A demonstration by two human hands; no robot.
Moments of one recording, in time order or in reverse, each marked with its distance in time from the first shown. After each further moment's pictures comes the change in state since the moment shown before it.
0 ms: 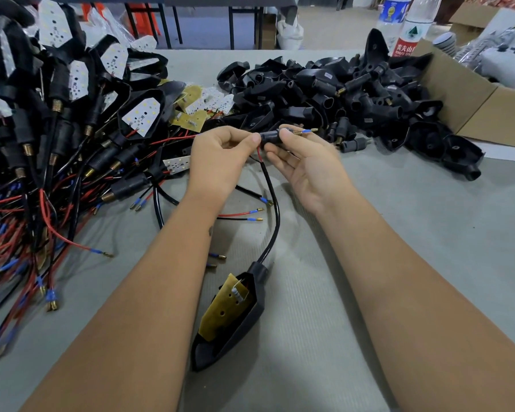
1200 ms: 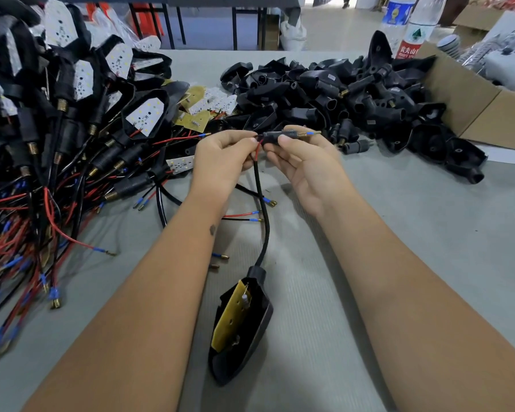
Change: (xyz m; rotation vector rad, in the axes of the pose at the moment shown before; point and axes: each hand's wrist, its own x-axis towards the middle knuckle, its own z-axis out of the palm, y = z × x) left_hand 0.002 -0.001 0.002 -0.169 0.026 -0.150; right_hand 0.001 0.003 0.002 -0.049 0.014 -0.043
